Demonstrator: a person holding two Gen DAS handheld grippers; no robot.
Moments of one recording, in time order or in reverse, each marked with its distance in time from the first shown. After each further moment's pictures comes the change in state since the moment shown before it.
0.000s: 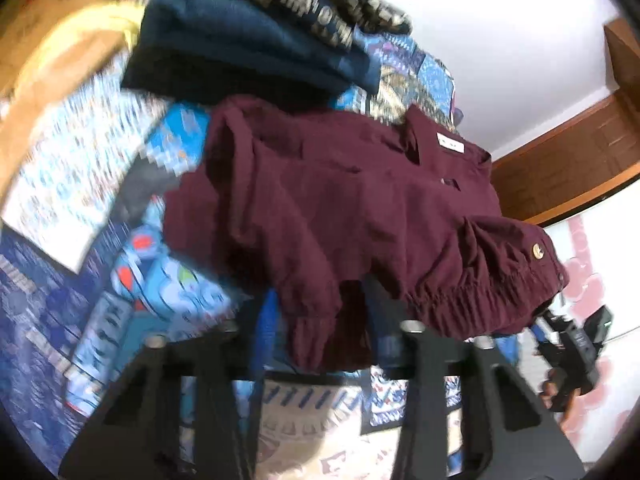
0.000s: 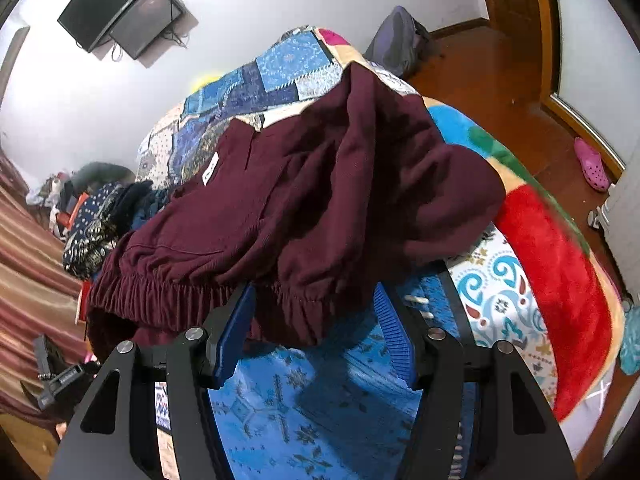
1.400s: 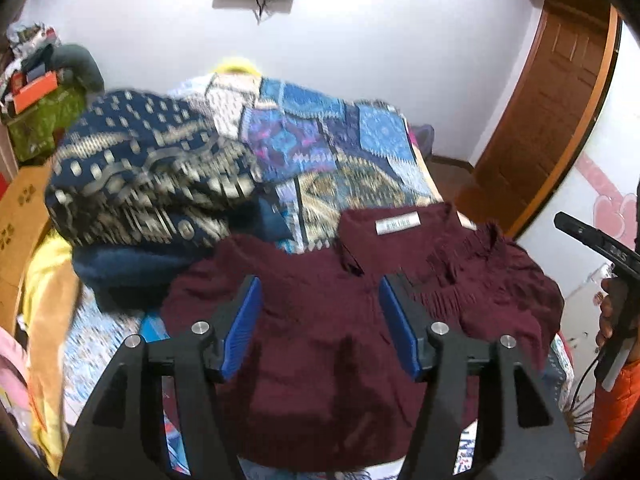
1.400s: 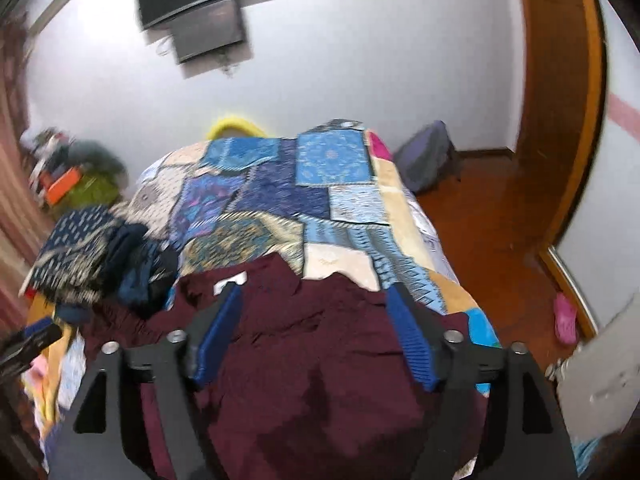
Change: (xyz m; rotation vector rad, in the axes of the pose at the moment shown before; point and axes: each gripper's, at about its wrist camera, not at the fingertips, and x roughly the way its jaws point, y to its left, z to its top) left arm -0.004 -0.112 0.070 0.396 -0.215 0.093; right arm 0.000 0.106 0.083 -0.401 -0.204 -0.132
